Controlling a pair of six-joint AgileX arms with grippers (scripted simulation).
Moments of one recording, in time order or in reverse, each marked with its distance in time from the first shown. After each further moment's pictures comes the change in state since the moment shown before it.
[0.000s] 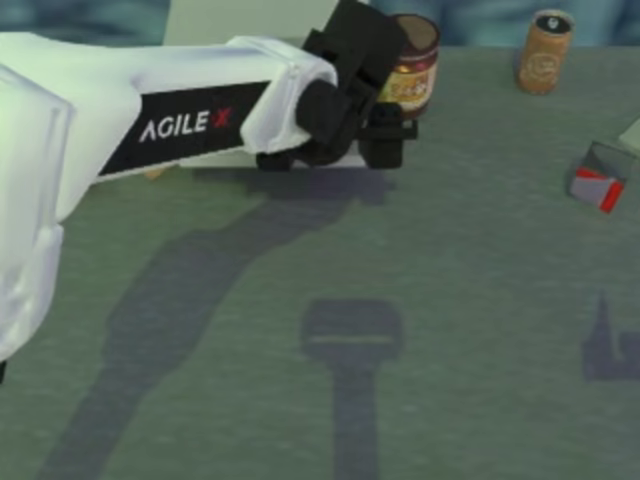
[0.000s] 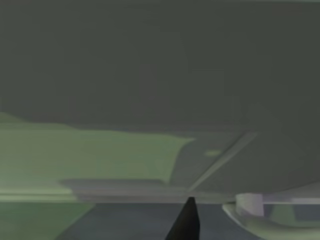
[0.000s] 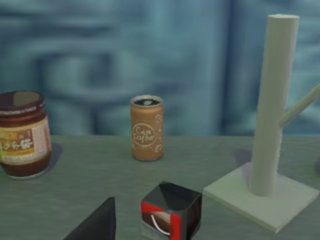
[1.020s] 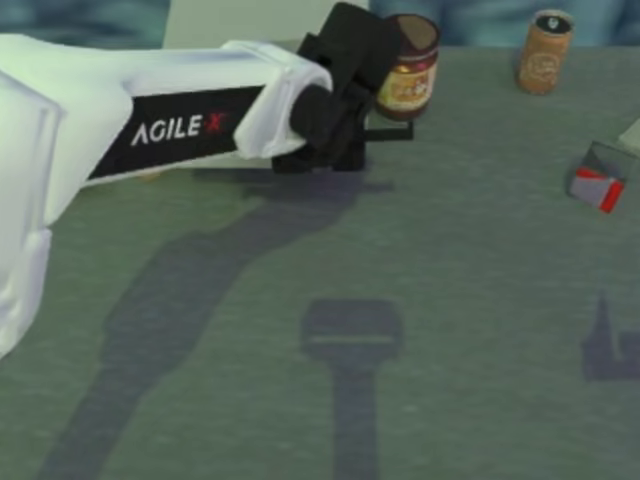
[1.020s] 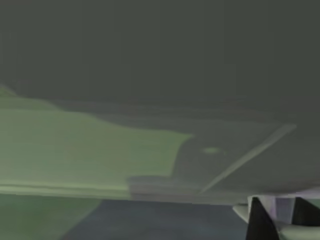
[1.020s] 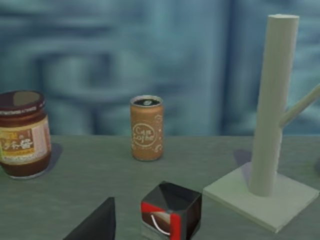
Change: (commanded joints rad) left arm -0.036 -0.056 -0.091 0.015 -0.004 -0.017; right arm 0.000 0.000 0.000 0.000 0.000 0.000
